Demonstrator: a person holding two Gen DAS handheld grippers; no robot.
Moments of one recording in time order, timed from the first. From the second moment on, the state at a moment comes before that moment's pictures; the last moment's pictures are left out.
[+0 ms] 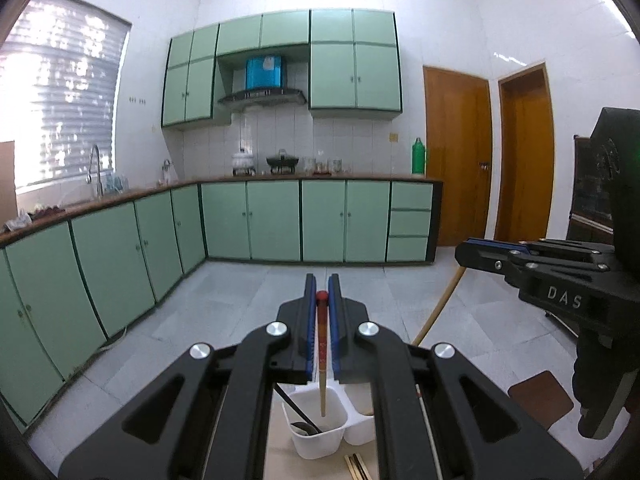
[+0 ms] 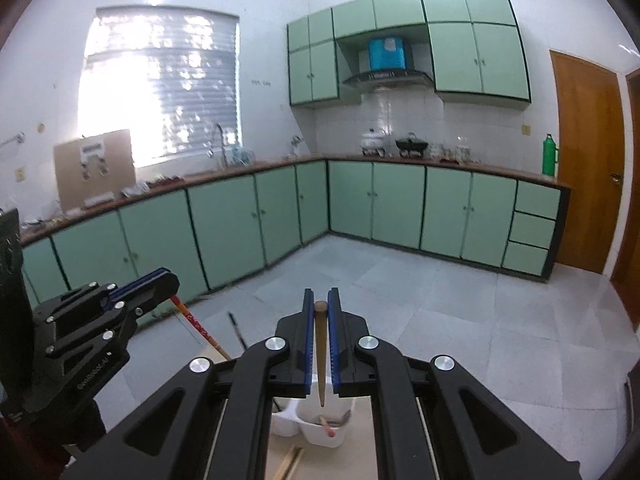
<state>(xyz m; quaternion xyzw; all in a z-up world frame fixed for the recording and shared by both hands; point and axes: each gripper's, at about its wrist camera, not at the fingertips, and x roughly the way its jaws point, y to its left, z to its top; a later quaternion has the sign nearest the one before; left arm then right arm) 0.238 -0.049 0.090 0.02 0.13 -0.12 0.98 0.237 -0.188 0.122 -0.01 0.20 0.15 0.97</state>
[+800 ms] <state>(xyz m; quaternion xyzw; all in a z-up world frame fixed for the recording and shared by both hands) 0.192 -0.009 0.029 0.01 0.18 -0.09 0.98 0.179 -0.238 0.071 0.05 0.20 0.11 0.97</state>
